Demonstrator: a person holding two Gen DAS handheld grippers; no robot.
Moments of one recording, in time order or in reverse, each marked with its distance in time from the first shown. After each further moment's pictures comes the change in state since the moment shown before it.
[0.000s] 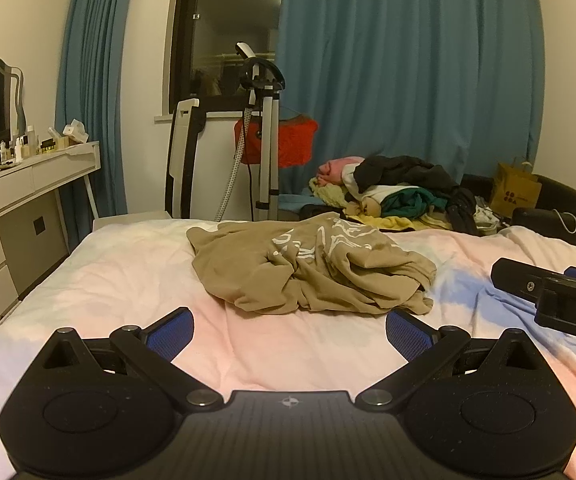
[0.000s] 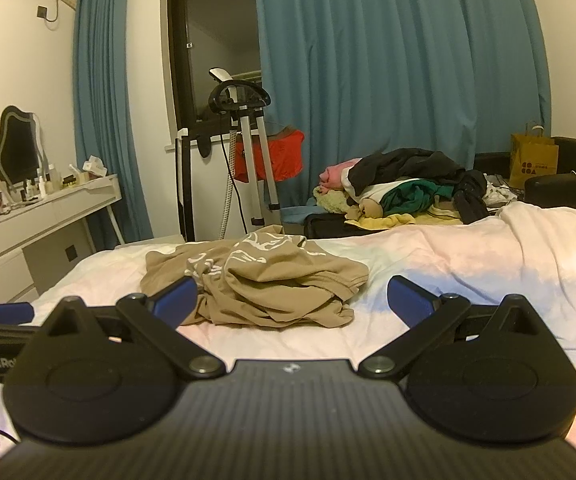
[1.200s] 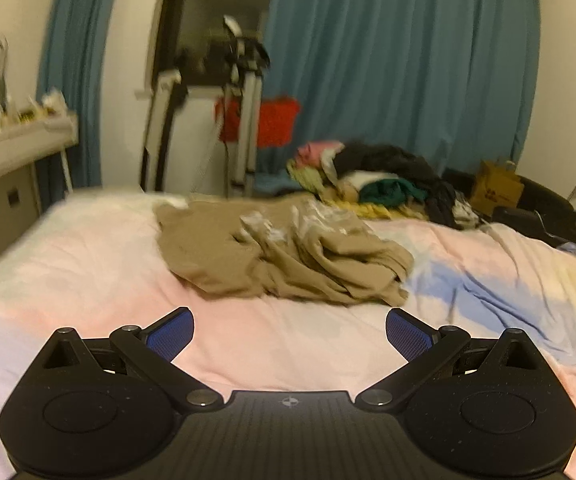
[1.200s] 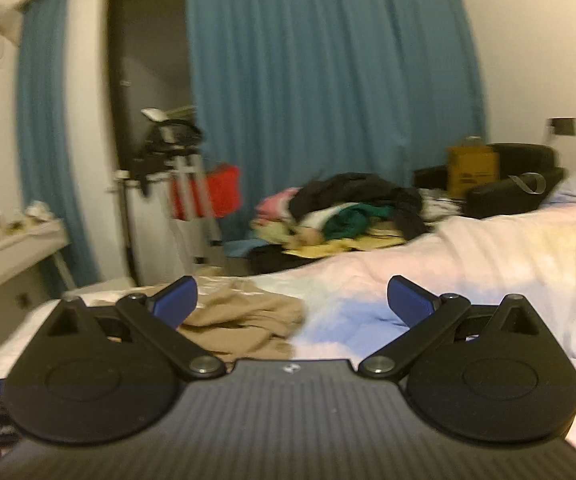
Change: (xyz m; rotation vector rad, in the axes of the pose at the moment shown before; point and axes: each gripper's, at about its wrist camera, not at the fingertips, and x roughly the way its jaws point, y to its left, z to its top) left arm 0.048 -0.013 -0.005 -0.066 0.087 -0.108; right arm -0.015 -0.023 0.011 0.079 -0.096 -0.224
